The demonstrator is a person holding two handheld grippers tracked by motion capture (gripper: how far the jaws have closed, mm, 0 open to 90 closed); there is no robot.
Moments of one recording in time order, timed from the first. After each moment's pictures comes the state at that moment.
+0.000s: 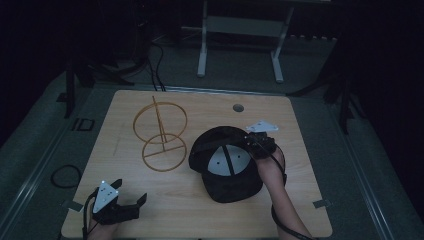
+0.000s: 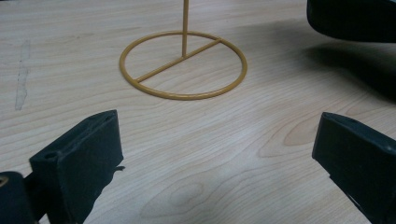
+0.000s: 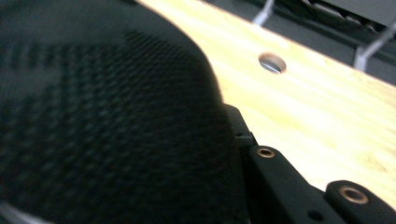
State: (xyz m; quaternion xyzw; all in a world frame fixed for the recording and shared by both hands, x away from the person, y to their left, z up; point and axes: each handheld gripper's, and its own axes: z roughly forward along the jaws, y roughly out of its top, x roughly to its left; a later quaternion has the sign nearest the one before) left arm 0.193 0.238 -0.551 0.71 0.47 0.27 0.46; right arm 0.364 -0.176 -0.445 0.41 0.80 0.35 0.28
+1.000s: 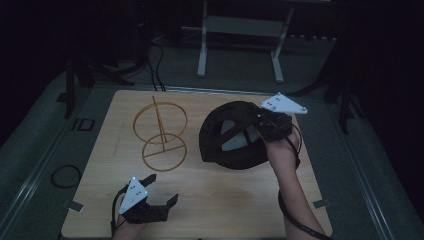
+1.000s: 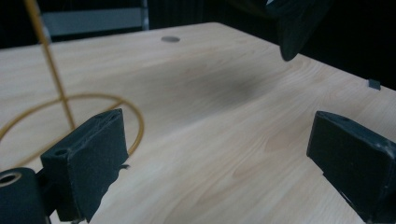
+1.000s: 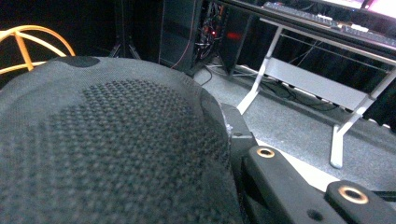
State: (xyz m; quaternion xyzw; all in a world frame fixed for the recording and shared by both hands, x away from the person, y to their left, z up) left arm 0.198 0.154 -0.507 0.72 0.37 0.23 0.54; right arm 0.329 -0.171 -0.326 0.35 0.74 0.46 0.35
